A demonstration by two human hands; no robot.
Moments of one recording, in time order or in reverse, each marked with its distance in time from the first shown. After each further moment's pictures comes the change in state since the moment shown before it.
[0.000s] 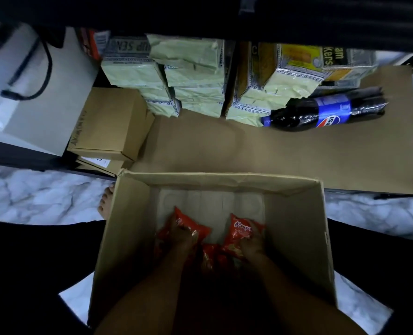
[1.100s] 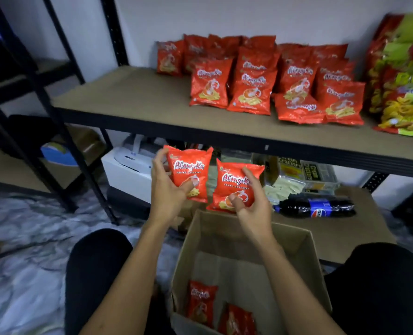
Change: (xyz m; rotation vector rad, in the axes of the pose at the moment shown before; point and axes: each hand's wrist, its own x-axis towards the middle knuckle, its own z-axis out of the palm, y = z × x) left_hand -0.291 0.091 -0.210 -0.540 0.460 1.142; right_hand -0.261 -0.152 -0.038 0.217 -0.022 -1.181
